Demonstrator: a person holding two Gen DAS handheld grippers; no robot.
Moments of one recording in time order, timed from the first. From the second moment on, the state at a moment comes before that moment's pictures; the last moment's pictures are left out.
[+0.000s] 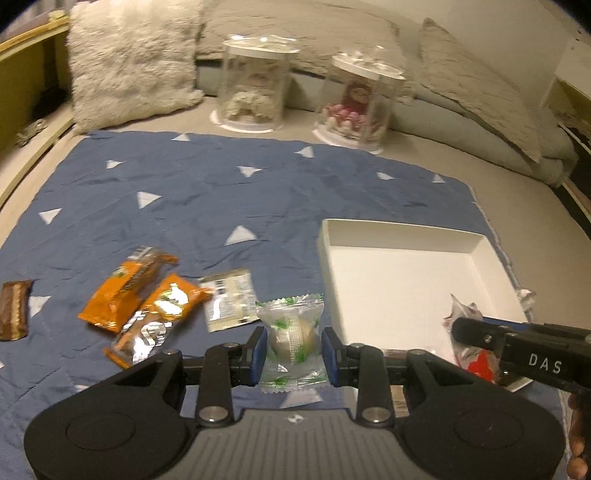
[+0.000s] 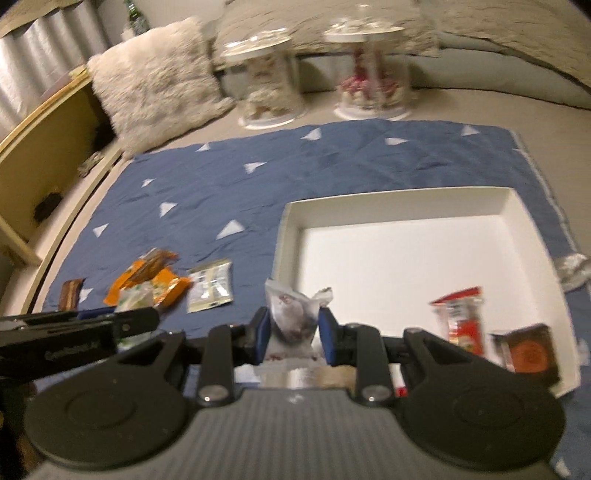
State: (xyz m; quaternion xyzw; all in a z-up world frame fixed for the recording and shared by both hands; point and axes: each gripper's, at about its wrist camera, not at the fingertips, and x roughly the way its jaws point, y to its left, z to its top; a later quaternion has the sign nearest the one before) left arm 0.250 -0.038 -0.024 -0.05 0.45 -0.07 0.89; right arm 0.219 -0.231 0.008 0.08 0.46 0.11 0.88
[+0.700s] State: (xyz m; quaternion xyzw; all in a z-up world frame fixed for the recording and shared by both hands) left arm 0.279 -0.123 -0.053 -0.07 0.48 -0.15 0.86; right arm 0.224 -0.308 -0.029 0.10 0.48 0.05 0.87
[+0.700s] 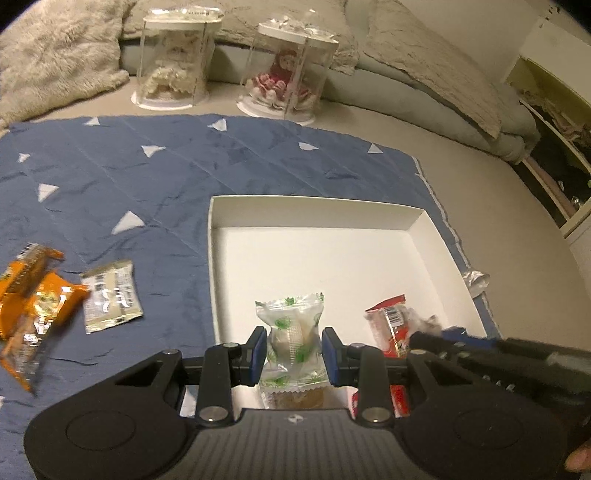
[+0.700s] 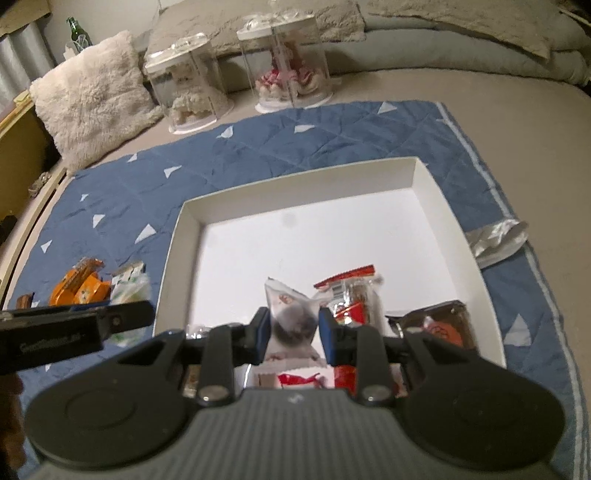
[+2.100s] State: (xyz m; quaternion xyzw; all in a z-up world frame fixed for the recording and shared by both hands) left arm 0.302 -0.128 -0.081 -0.05 0.51 -0.13 0.85; right arm 0.237 -0.313 -0.048 0.07 0.53 0.02 0.85
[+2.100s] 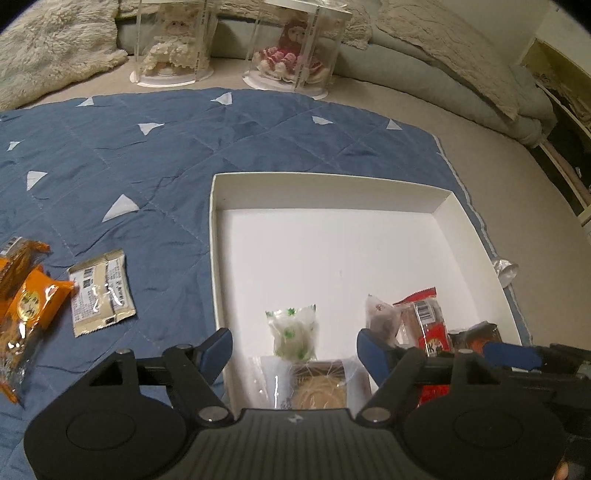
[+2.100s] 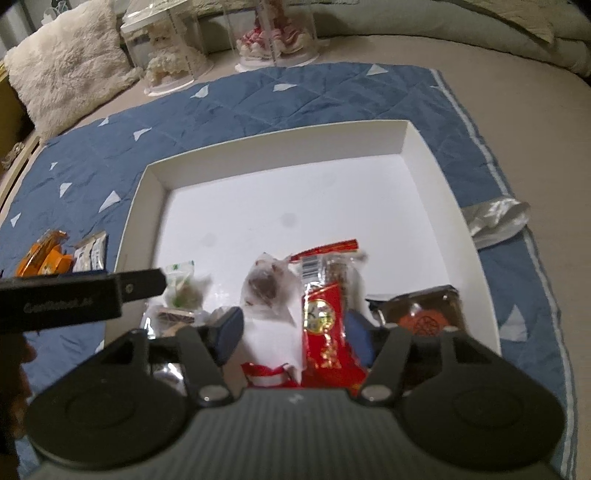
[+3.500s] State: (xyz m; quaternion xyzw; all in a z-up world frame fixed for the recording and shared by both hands) left arm 0.255 0.014 -0.043 -0.05 0.47 -0.04 0.88; right arm 0.218 -0.249 -0.020 0.04 0.48 0.02 0.88
